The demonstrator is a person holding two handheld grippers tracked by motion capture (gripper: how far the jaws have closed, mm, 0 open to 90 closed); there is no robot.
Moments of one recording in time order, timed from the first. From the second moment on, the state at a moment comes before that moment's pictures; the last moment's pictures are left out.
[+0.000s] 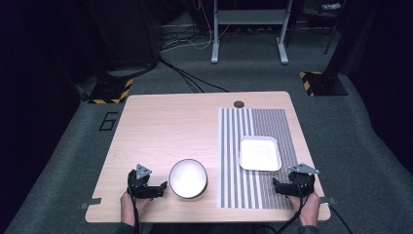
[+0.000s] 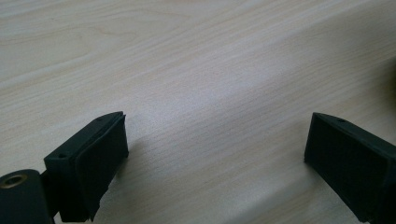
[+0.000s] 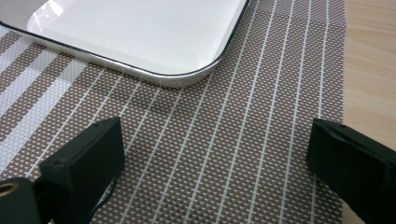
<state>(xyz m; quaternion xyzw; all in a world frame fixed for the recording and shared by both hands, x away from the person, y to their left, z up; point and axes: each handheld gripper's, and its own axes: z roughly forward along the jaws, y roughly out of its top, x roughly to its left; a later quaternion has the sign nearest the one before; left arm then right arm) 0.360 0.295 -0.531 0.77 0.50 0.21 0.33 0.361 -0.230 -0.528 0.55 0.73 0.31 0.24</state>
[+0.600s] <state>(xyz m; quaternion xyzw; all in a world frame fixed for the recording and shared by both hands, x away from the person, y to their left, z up) 0.352 0.300 -0.519 0.77 0.49 0.18 0.36 0.352 -0.194 -0.505 0.52 0.75 0.34 0.23</state>
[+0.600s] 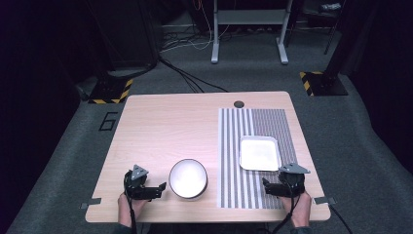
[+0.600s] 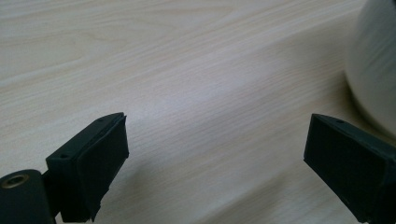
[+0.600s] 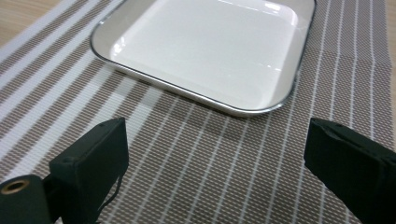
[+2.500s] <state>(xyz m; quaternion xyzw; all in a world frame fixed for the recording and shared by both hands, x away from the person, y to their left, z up) 0.347 0.268 -0.438 0.76 0.41 0.15 0.48 0.371 -0.003 -0.431 0.32 0.84 0.41 0.14</state>
